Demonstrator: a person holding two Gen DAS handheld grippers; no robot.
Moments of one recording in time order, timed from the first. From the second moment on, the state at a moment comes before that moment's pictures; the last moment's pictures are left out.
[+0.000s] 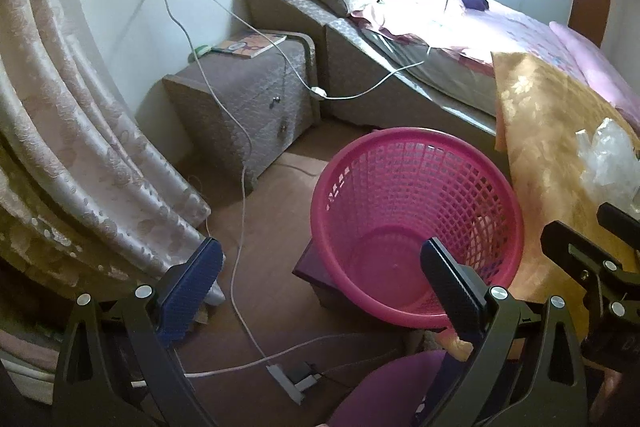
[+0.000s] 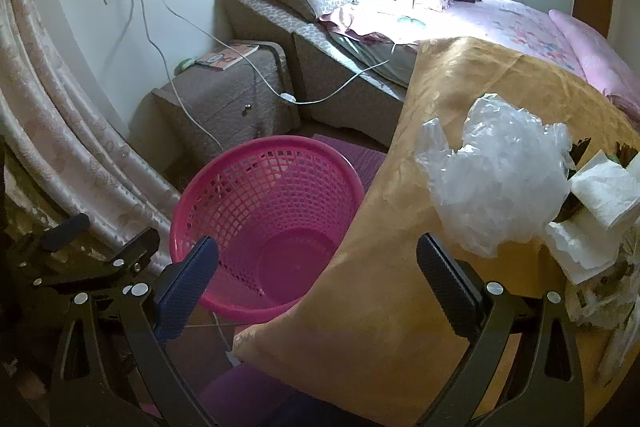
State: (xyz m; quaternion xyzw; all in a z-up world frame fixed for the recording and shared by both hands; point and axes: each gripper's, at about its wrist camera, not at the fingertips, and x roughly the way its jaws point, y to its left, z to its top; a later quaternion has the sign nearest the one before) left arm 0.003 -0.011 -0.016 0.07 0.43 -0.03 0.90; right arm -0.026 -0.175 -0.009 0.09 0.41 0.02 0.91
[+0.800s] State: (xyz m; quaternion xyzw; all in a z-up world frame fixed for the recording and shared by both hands) left arm 0.004 -0.012 -0.019 0.07 0.43 -0.03 0.90; right arm -0.025 -0.171 -0.011 0.09 0.42 0.02 0.90
